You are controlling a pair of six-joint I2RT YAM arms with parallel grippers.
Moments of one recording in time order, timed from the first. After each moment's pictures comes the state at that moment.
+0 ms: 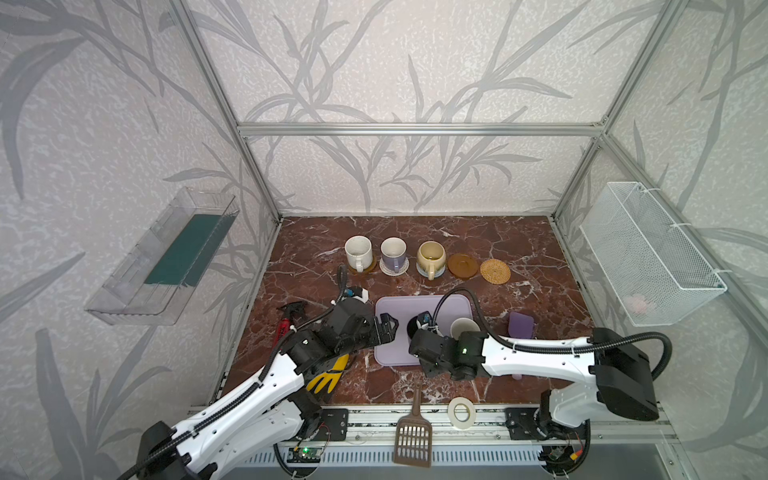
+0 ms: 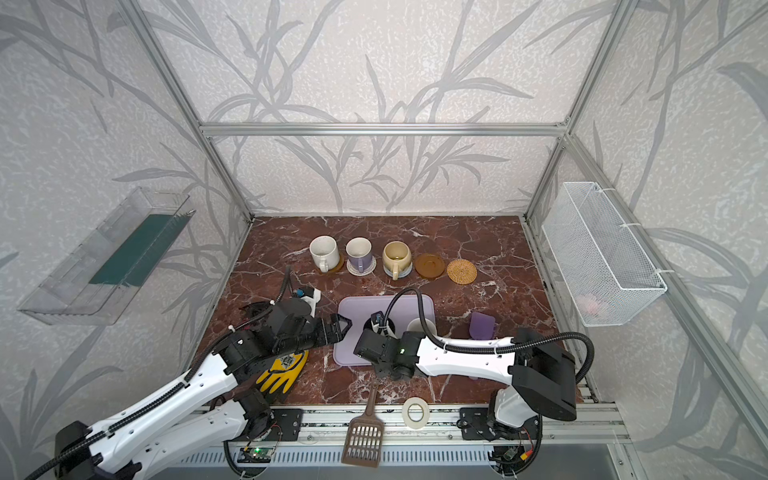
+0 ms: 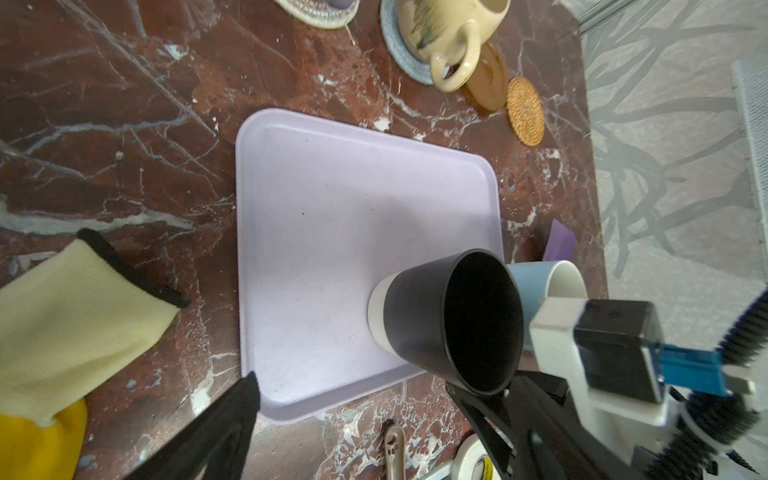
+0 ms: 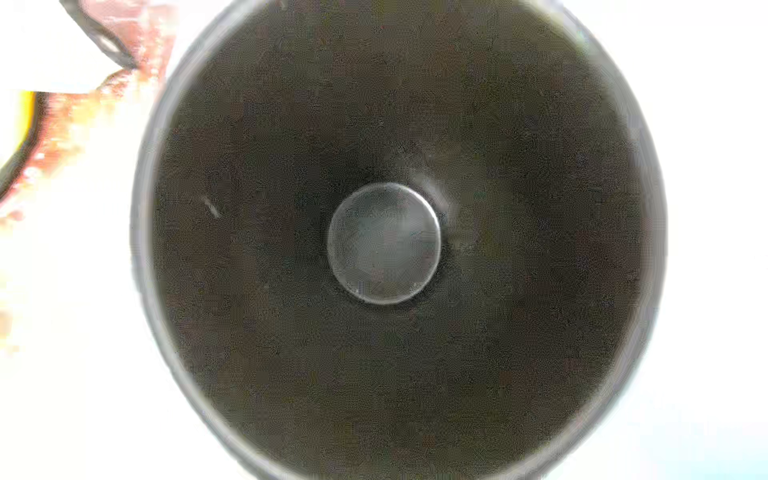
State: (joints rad) left arm -0.73 0.81 0.65 -0.56 -0.01 -0.88; right arm 1.23 1.51 0.93 -0.59 0.28 0.77
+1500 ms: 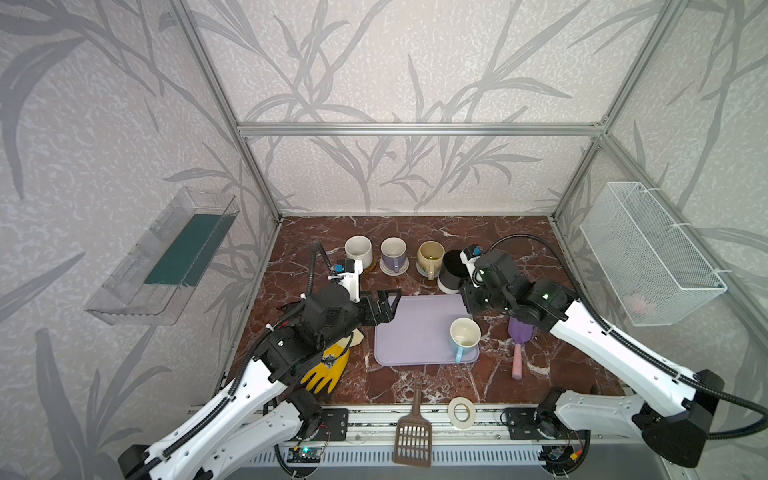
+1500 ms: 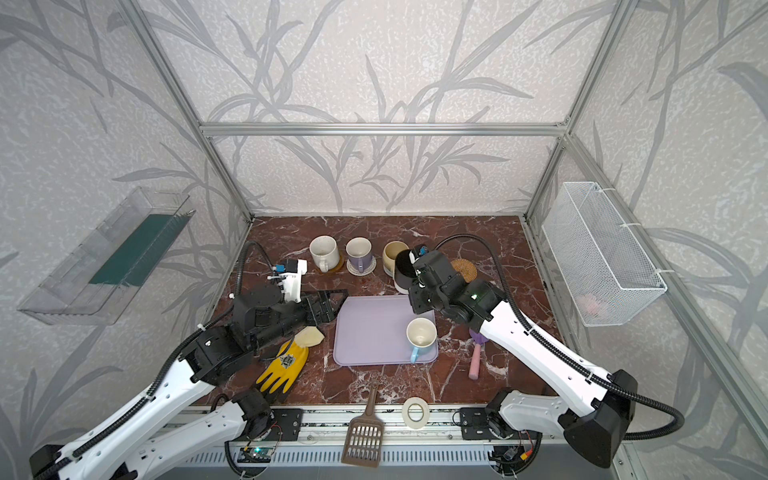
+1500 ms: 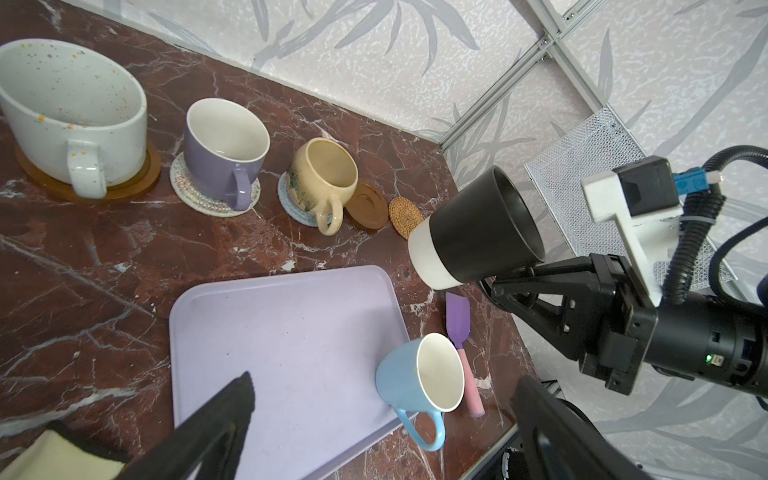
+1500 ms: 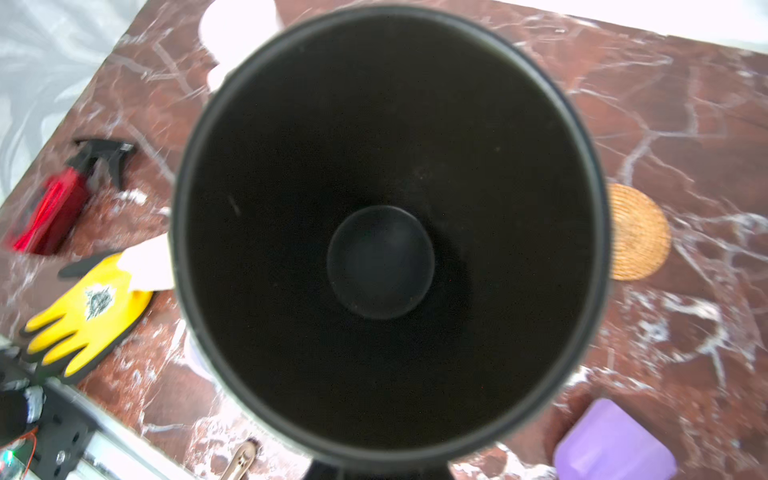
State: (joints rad) left arm -0.72 0.81 0.87 -0.45 -0.03 -0.72; right arm 0.70 1.21 1.21 -0.84 0.12 0.34
